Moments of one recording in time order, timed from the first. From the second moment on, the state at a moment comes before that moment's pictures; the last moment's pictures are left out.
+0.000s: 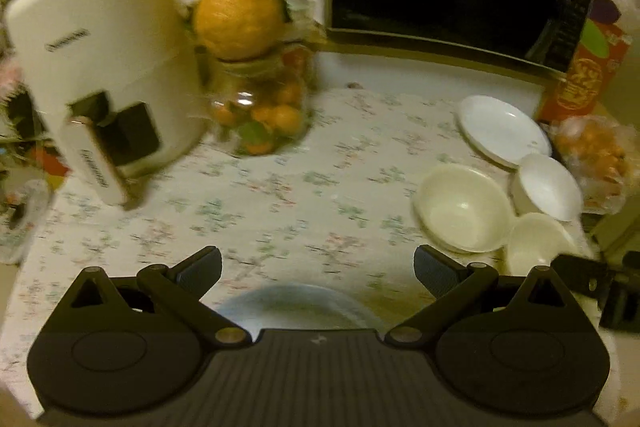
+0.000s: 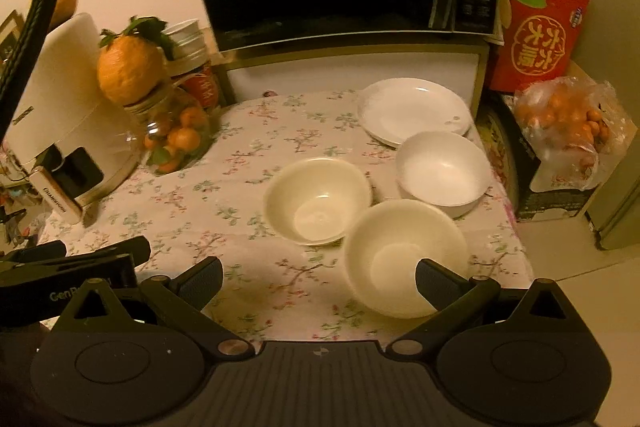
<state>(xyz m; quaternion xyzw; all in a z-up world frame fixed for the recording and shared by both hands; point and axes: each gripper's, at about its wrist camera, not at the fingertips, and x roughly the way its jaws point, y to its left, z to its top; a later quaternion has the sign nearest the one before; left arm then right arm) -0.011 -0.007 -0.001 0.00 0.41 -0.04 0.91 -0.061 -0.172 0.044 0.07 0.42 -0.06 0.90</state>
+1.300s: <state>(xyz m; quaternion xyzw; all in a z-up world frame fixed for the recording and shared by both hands) 0.174 -0.129 -0.077 -0.11 0.46 -0.11 0.88 0.040 -0.416 -0.034 0.37 0.34 -0.17 0.85</state>
